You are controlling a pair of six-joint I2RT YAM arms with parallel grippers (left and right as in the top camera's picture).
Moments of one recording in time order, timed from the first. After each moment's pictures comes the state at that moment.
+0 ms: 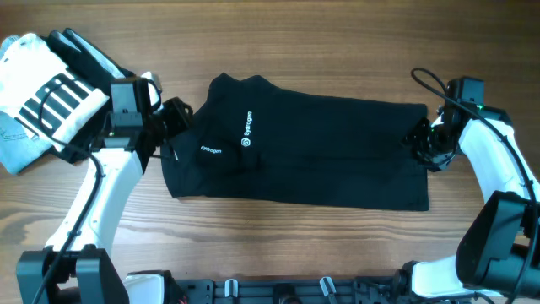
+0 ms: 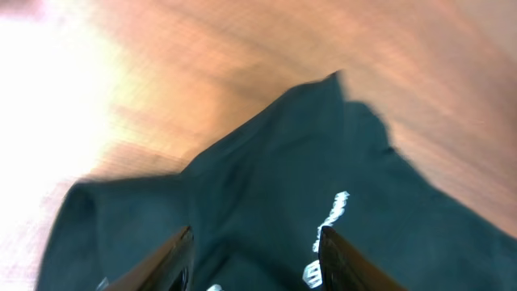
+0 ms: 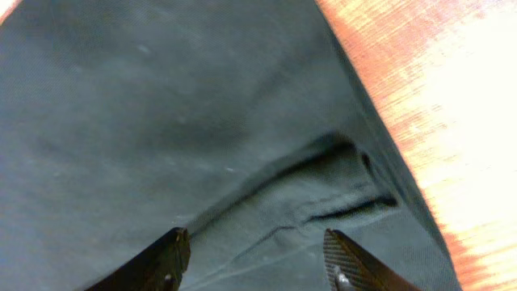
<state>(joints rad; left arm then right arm) 0.01 1.46 0.93 -0.36 0.24 -0.47 -0.23 1.65 1.06 -0.85 -0.15 0.46</state>
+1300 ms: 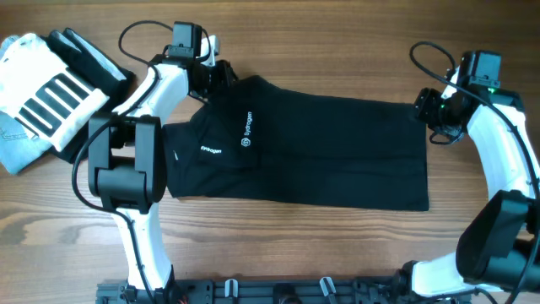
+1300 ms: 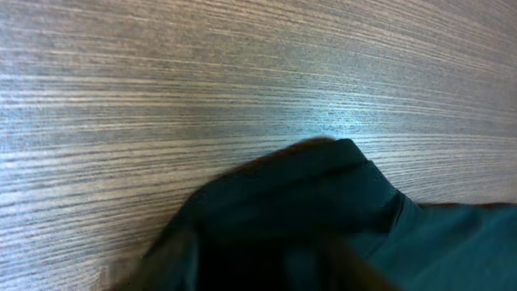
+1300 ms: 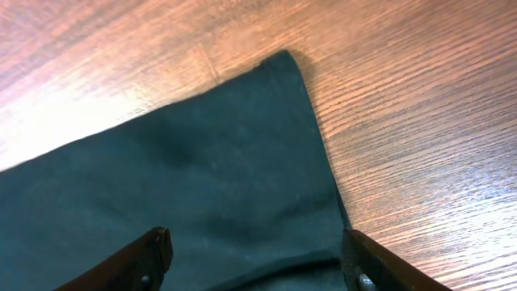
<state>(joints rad) -0.14 2.18 1.57 -0.50 0.39 -0.33 -0.23 1.67 1.22 -0.77 -0.07 0.26</state>
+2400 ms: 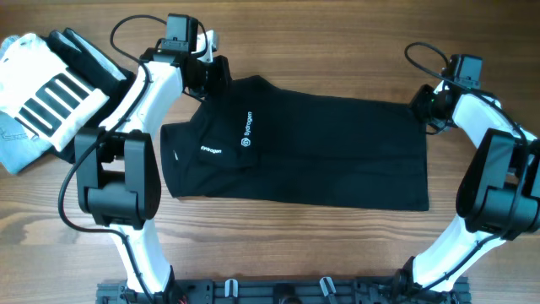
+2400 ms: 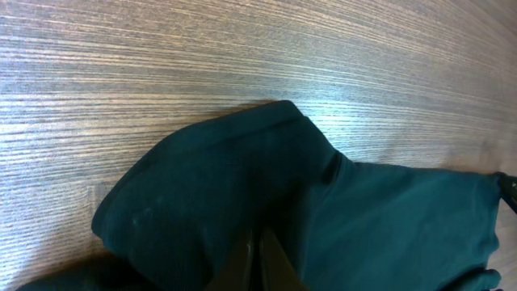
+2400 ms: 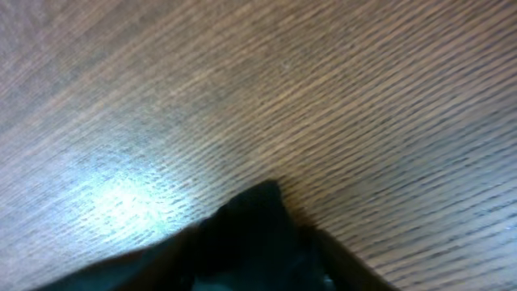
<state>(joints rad) -0.14 2.06 1.57 -0.63 0.42 -0.34 -0.25 1.99 1.22 -0.40 -0.07 0.34</state>
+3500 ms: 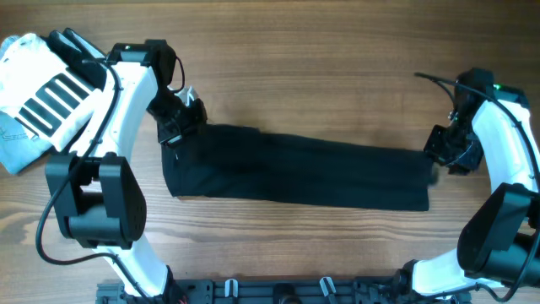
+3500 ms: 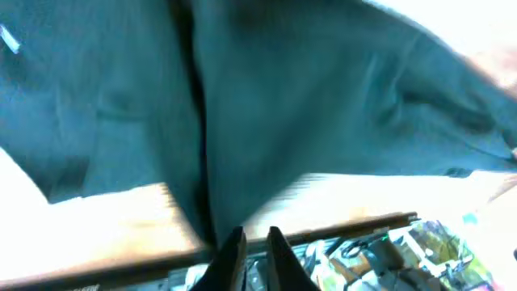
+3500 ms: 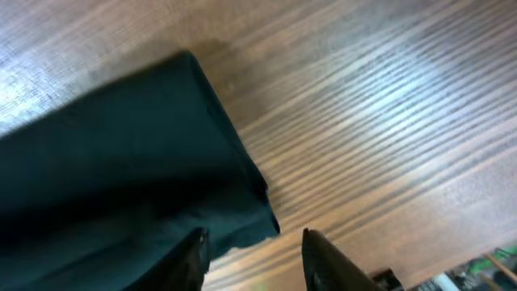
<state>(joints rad) -0.07 1.92 1.58 -1.47 0.42 -0.28 -0.25 1.70 1.25 -1.22 0.16 0.26</state>
